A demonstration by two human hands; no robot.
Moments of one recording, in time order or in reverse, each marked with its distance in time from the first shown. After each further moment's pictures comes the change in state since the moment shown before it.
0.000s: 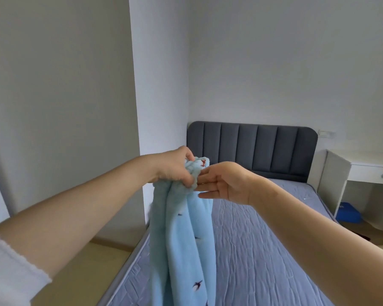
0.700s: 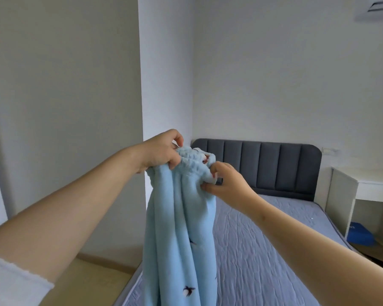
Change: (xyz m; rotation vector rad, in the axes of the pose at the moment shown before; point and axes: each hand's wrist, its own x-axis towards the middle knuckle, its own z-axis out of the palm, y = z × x) left_hand -0.011 0.009 -0.060 -0.164 0.227 0.141; right_hand 0.010 -0.004 -0.002 -0.810 0.409 -0.601
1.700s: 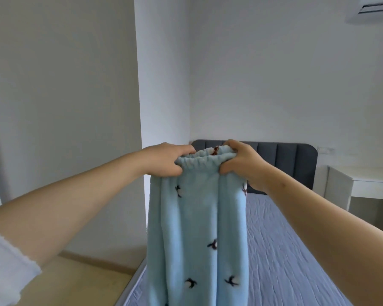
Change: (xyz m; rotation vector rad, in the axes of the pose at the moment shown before) left_hand -0.005 0.007 0.007 0.645 -0.144 0.212; right_hand 0.005 -0.030 -0.056 0.305 0.035 0.189
